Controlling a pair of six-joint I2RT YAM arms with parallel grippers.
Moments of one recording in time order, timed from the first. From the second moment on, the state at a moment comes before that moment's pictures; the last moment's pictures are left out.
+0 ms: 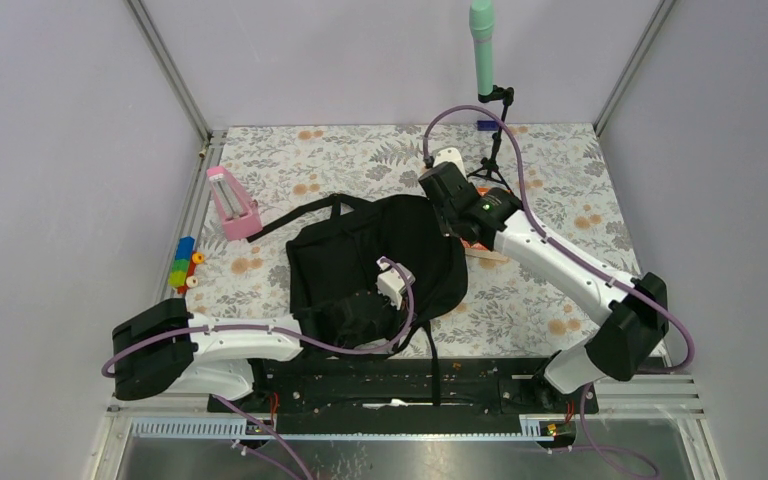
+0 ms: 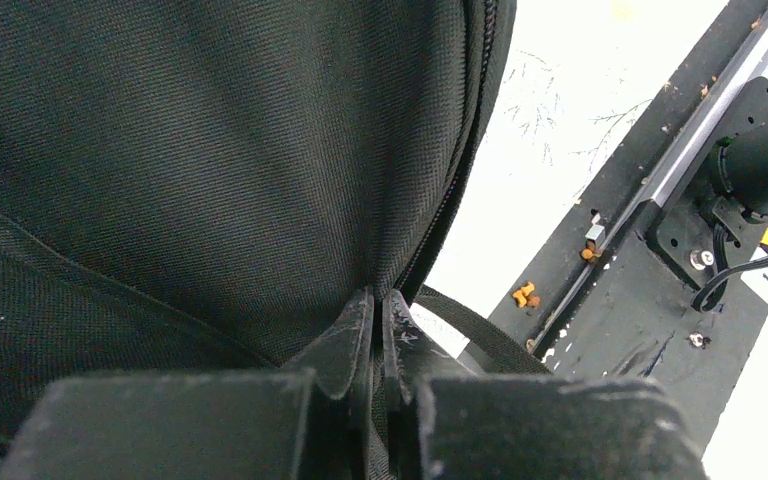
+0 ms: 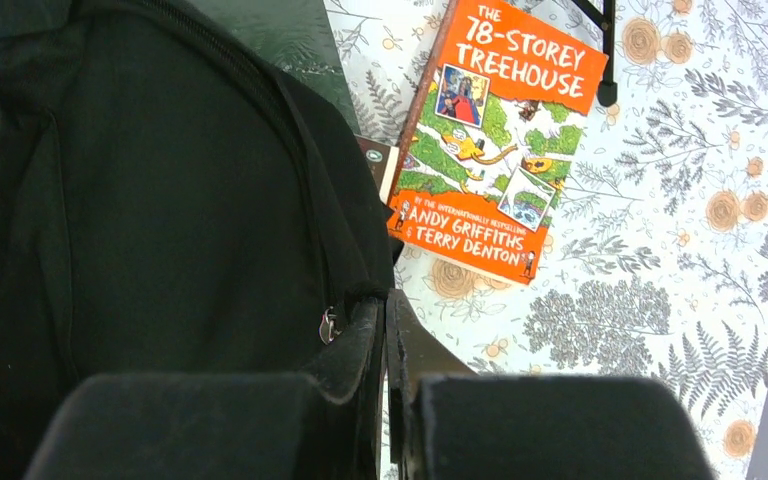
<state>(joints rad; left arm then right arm) -1.22 1.26 0.50 0.30 -0.20 -0.42 0.75 1.50 1.39 -0.79 0.52 0.25</state>
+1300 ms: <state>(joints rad) -1.22 1.27 0.46 0.33 -0.17 -0.42 0.71 1.96 1.83 -0.74 0.32 0.12</state>
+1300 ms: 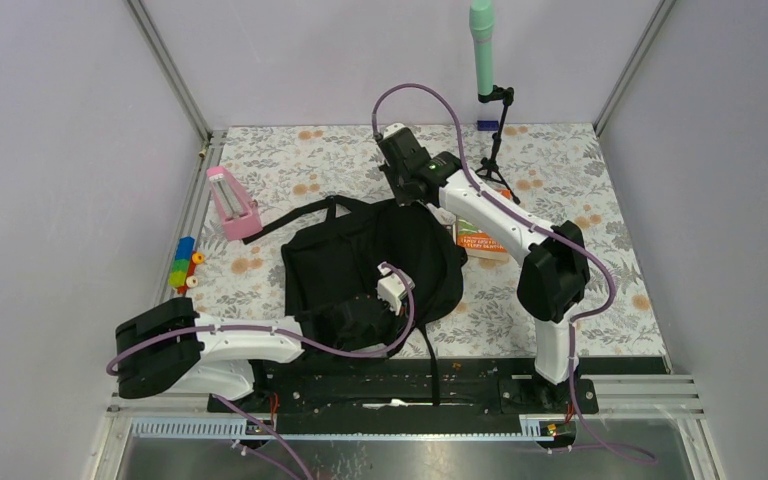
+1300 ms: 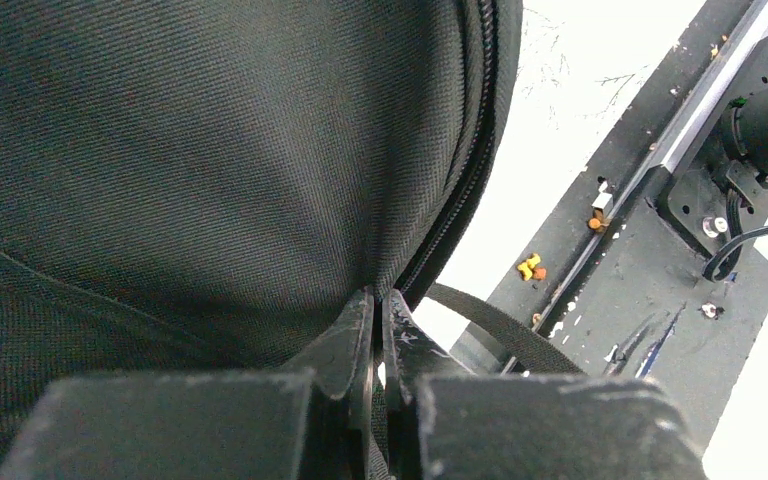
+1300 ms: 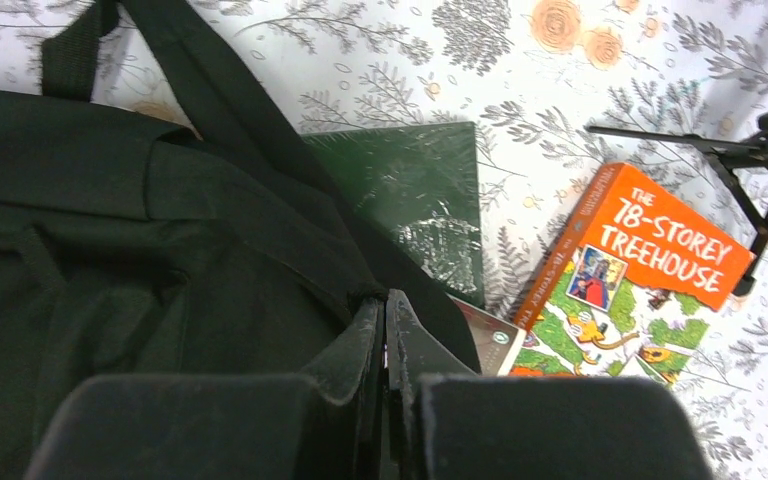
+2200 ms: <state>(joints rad) -1.22 1.29 0.46 0.35 -0.13 -0.41 0.83 2.19 2.05 -0.68 0.14 0.09</state>
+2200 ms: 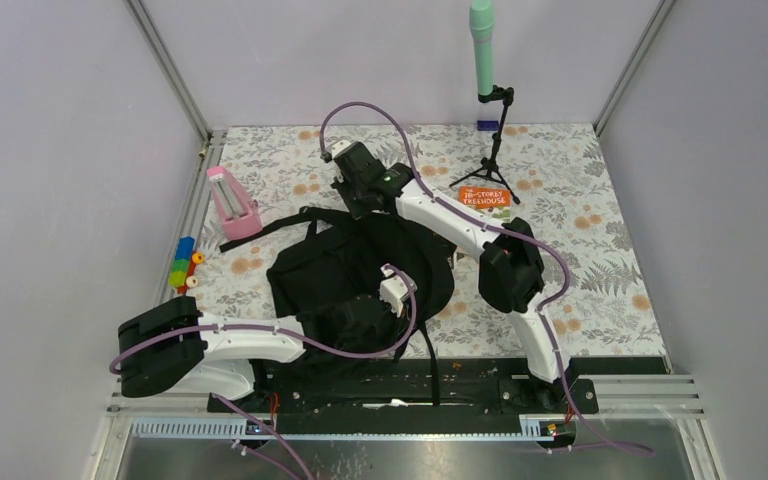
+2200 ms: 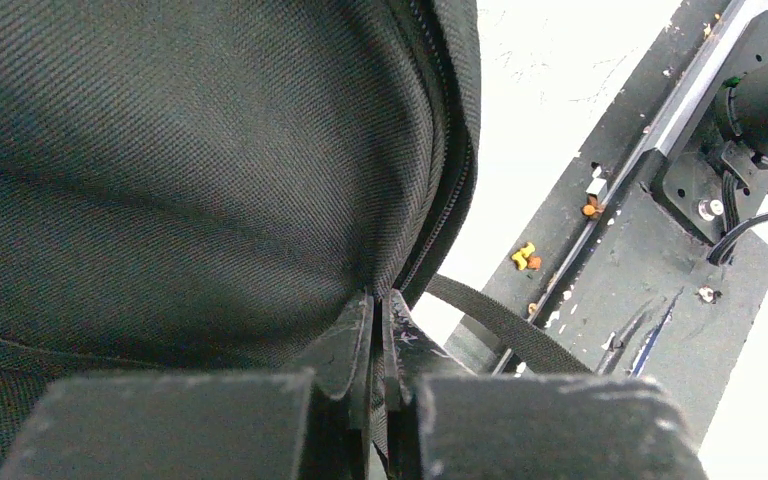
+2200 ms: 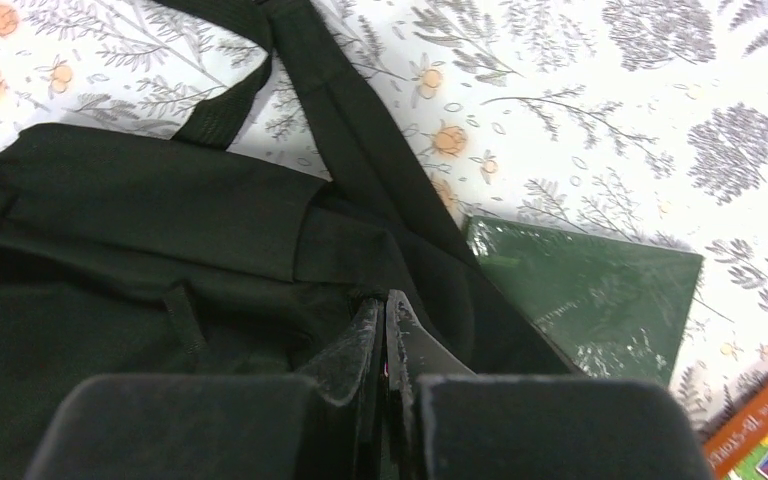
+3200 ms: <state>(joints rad) -1.23 1.17 0.50 0.25 -0.12 -0.40 0.90 2.18 1.97 -0.63 0.19 0.08</state>
